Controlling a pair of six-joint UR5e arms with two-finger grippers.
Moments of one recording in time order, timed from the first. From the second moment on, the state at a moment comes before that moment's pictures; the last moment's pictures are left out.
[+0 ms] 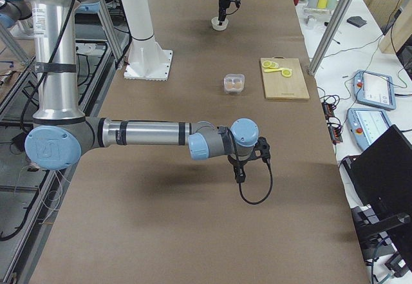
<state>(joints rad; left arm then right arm) -0.81 -1.75 -1.75 -1.75 -2.27 -1.05 1.43 -1.58 1.58 -1.35 2.45 0.06</state>
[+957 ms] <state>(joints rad) -0.81 -1.76 -1.72 -1.78 -2.27 -1.05 1.43 -1.58 1.58 -1.35 2.45 0.06</state>
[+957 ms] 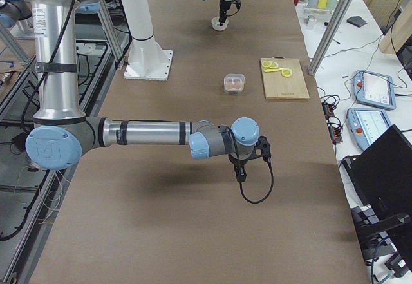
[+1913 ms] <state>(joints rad) -0.80 -1.78 -1.70 -1.78 -2.27 -1.05 1.43 -1.57 1.58 -1.35 2.45 0.06</state>
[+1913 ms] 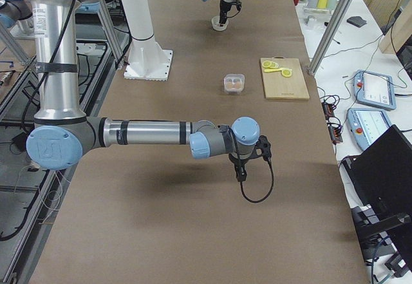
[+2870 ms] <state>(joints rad) -0.86 -1.77 -1.81 -1.75 -2.28 -0.92 1.43 -1.57 1.59 -1.35 2.45 0.06</state>
